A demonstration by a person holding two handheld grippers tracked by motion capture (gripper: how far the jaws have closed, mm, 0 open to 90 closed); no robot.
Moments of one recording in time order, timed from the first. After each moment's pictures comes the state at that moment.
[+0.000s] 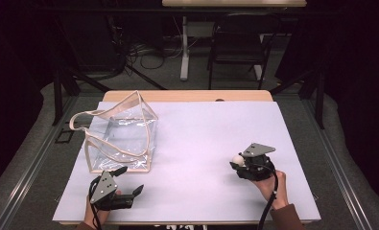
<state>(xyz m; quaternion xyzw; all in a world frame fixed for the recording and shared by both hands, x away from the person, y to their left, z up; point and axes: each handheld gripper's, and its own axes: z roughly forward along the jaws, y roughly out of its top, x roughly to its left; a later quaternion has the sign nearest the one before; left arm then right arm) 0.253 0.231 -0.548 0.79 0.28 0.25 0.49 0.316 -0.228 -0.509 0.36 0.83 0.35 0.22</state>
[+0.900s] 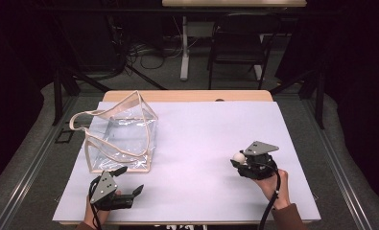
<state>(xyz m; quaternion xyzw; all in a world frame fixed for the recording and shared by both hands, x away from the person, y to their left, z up) 0.253 0.231 -0.548 0.79 0.29 0.25 0.49 0.312 -0.228 -0.495 0.36 0.83 0.36 0.23</state>
